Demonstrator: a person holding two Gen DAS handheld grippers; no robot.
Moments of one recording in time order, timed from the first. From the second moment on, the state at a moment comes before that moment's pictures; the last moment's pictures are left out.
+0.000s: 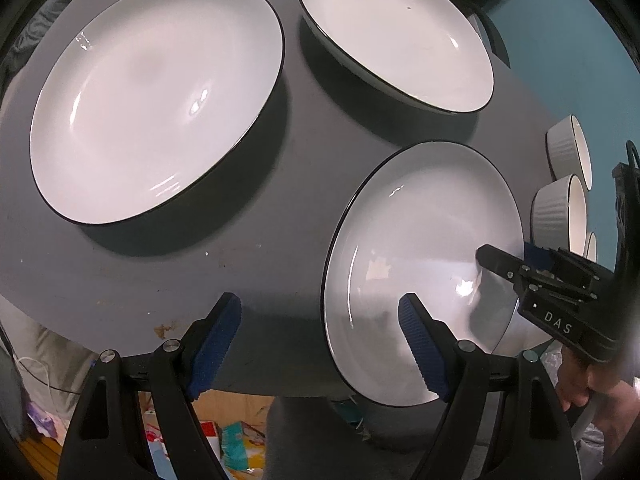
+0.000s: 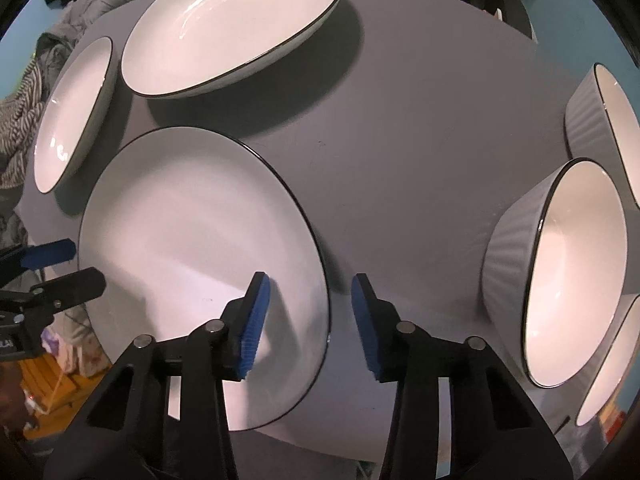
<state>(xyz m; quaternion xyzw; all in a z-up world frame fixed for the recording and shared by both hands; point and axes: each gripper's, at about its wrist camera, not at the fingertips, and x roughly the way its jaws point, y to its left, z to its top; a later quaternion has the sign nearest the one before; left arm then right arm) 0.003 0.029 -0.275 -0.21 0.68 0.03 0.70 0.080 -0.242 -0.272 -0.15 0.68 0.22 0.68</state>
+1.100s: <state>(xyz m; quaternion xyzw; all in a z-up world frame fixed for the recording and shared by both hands) 0.004 0.055 -0.299 -0.25 0.71 0.01 0.66 0.125 -0.249 -0.284 -0.09 0.71 0.24 0.66</state>
